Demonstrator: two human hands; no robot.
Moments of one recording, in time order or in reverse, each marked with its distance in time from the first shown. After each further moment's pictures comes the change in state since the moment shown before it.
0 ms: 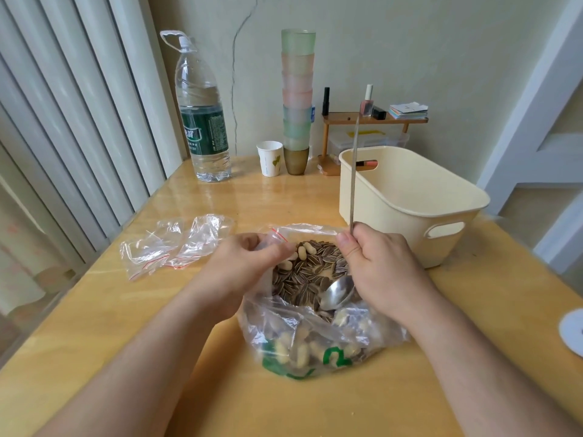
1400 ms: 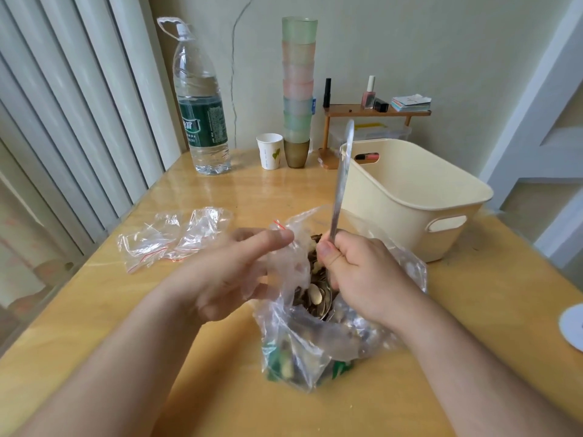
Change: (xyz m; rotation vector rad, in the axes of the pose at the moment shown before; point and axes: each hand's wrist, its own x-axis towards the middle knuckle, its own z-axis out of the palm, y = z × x) left_hand -0.029 0.023 -0.009 -0.259 -0.250 -0.171; right_hand -0.009 -0.014 0.010 0.169 -0.169 0.035
